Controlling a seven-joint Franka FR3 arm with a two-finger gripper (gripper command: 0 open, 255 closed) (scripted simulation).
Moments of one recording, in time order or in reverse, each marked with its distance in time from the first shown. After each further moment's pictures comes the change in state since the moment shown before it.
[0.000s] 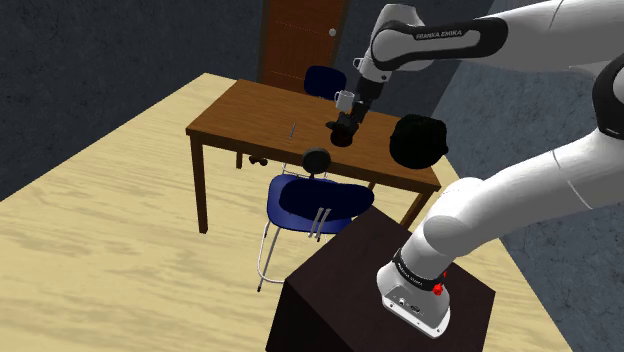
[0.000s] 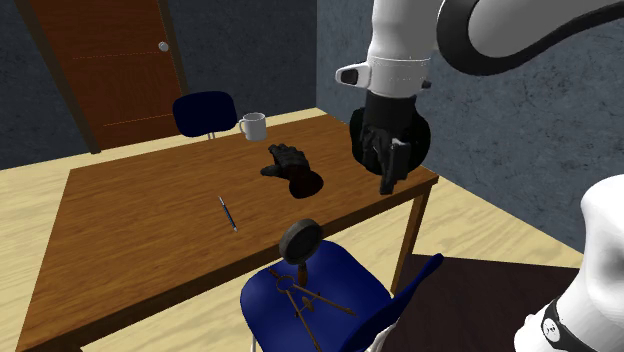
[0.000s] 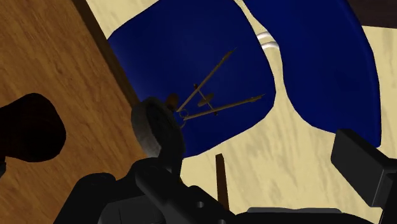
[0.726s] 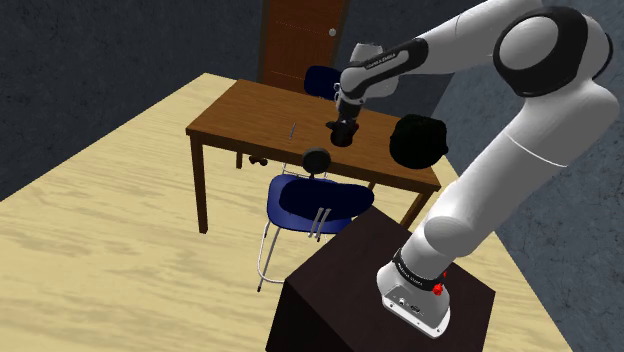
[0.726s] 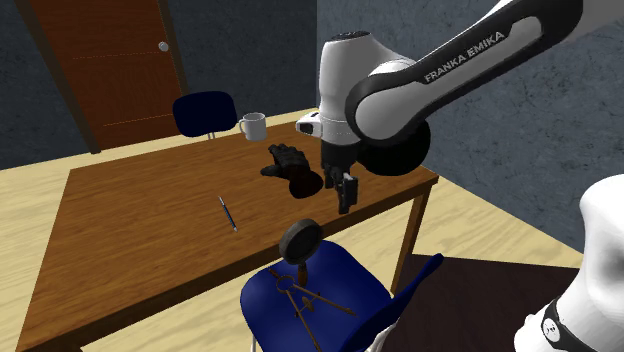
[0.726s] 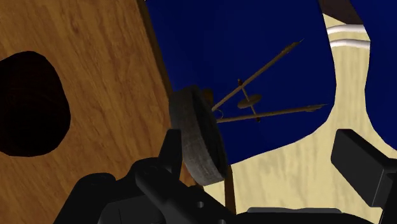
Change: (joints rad) arm 0.023 0.400 -0.121 0.084 0.036 0.313 -0.243
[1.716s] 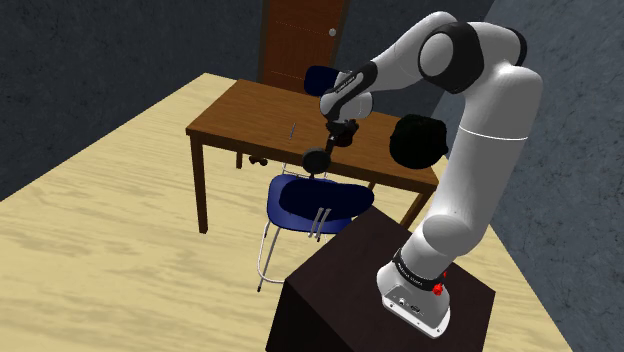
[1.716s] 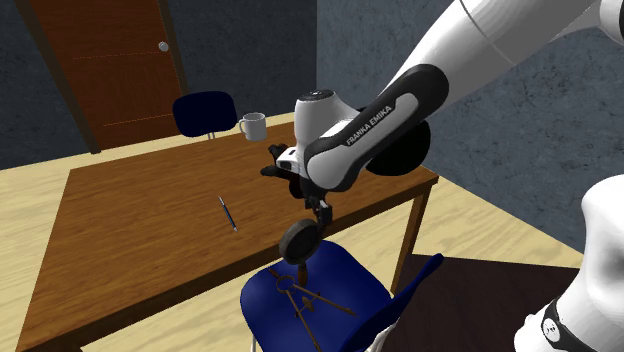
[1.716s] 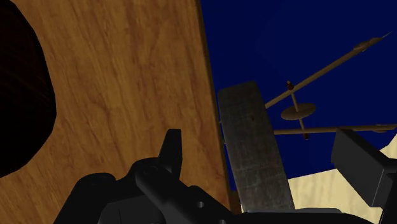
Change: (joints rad) arm -0.035 0.364 0.005 0.130 0.154 0.217 -0.205
